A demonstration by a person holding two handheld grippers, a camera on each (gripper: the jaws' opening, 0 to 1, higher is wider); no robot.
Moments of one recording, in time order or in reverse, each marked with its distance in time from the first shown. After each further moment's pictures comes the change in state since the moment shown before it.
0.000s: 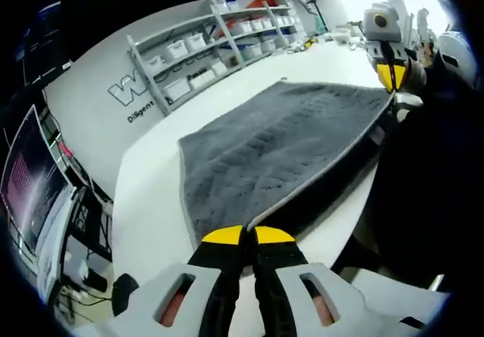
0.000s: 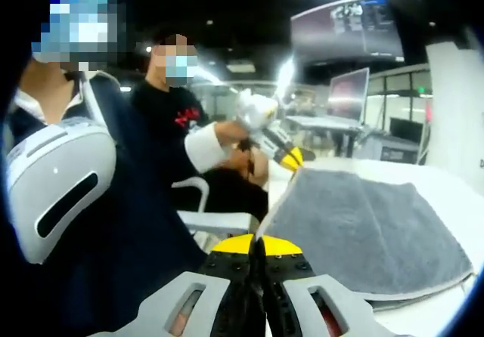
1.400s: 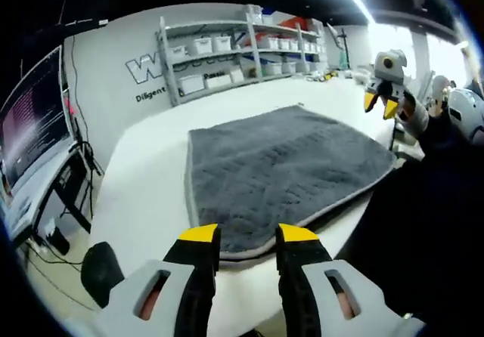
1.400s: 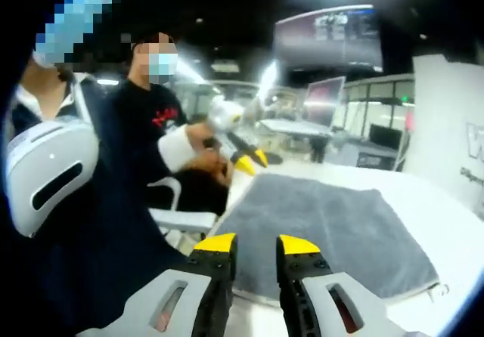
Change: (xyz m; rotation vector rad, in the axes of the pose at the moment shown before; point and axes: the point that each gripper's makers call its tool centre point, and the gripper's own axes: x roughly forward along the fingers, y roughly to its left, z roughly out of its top) left arm -0.009 0.013 -0.010 -0.306 -0.077 -0.029; right arm -0.037 -0.069 0.009 -0.010 -0.015 -0.170
